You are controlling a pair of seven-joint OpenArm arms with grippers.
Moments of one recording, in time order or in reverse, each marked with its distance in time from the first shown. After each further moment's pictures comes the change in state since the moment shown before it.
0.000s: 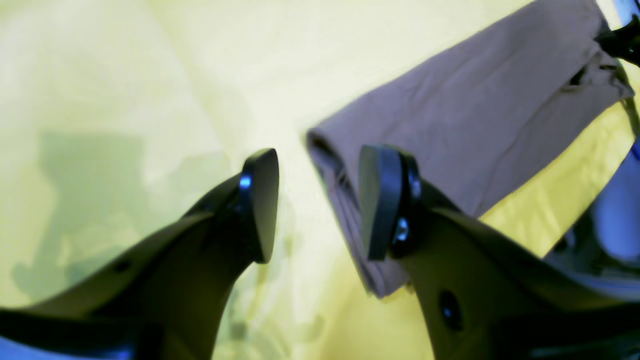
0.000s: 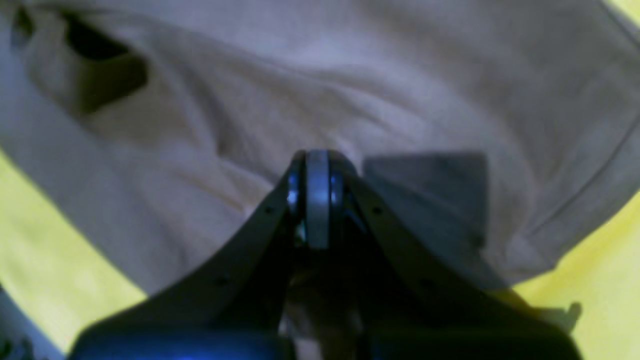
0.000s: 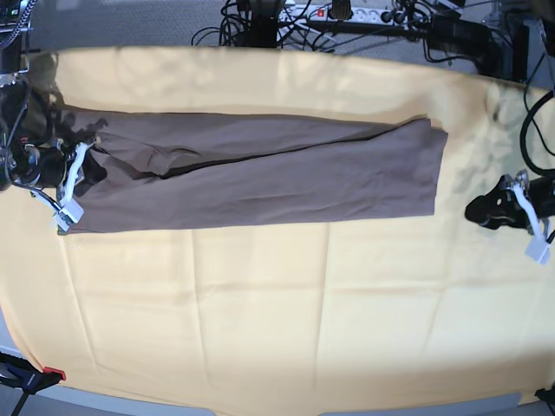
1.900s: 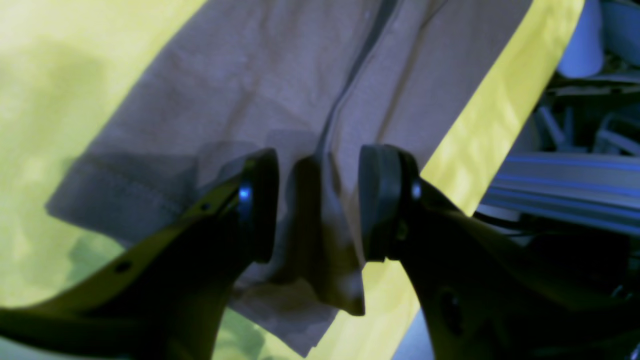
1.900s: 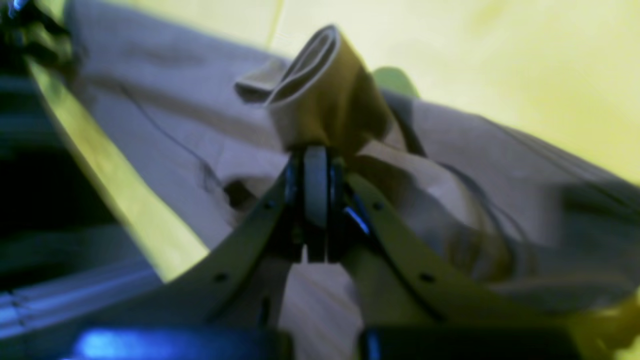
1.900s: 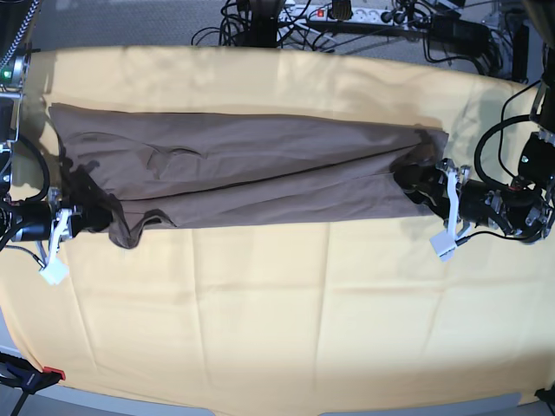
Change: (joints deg) left arm -17.4 -0.8 42.8 0.2 -7.5 0.1 1.9; right arm 20.2 -0.4 -2.6 -17.8 26.4 0.0 -22.1
